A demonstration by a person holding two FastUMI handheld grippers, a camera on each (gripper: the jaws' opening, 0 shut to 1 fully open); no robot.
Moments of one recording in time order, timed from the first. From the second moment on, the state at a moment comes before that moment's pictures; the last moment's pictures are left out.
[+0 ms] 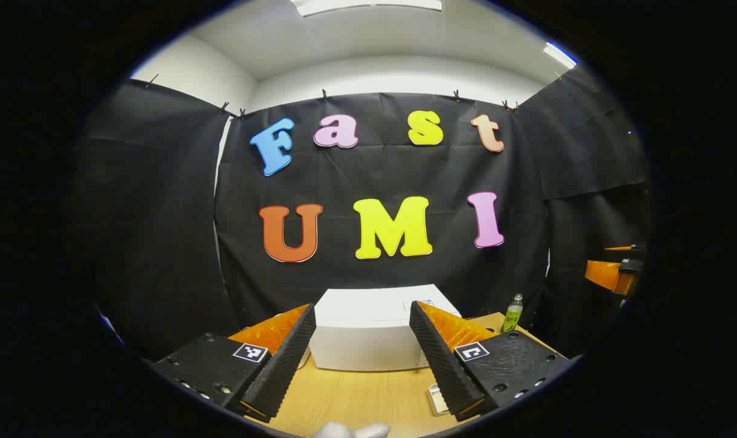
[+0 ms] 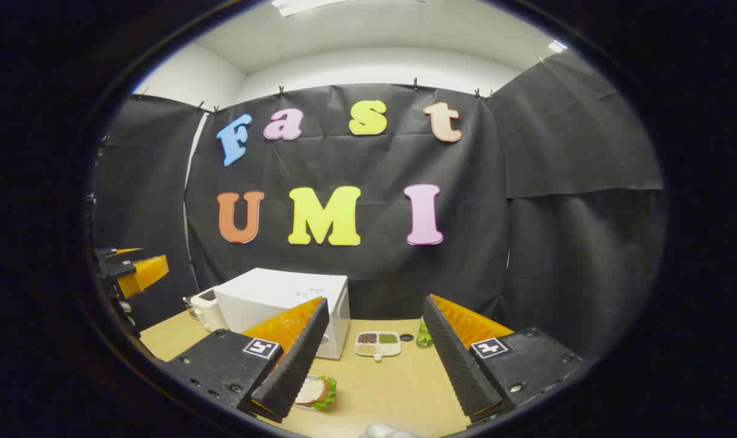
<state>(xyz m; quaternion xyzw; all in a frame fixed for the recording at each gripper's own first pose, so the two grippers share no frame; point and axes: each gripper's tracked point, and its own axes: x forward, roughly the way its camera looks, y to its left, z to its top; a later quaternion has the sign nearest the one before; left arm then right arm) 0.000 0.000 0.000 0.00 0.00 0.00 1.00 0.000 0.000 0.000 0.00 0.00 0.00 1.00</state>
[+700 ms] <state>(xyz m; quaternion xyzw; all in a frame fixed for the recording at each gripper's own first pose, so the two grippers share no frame) 0.039 -0.009 -0.035 0.01 0.01 -0.01 1.00 0.016 -0.001 -0.005 -0.01 0.02 0.00 1.00</state>
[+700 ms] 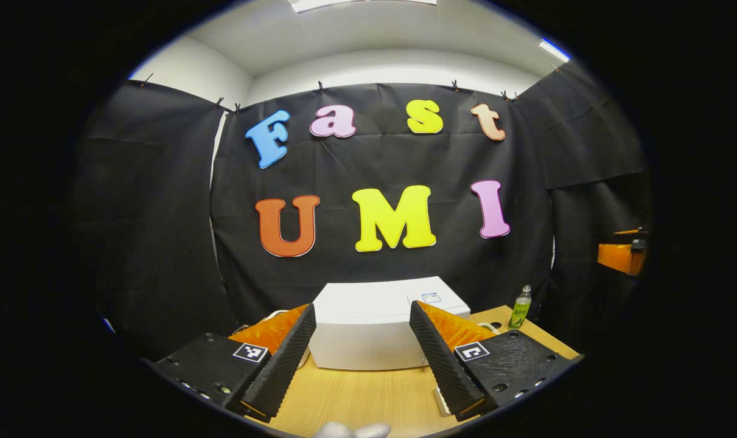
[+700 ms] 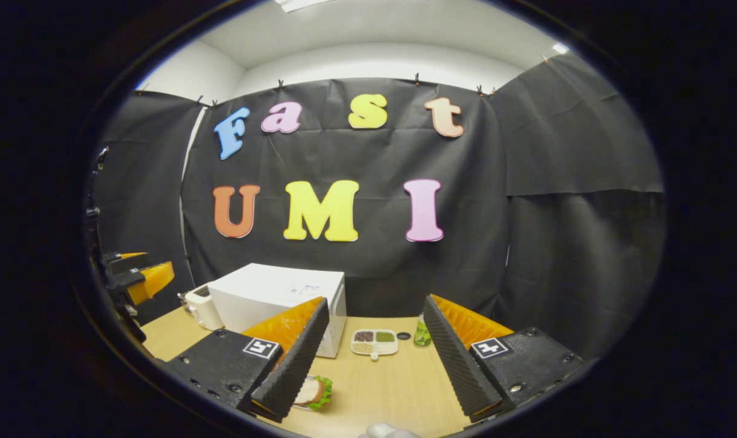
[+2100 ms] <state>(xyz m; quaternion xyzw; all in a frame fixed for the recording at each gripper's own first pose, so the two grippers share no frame) 0.255 -0.170 -0.292 -0.02 0.12 -0.10 0.99 -0.005 -0.070 -0.021 -0.05 0.08 -0.10 0.99</state>
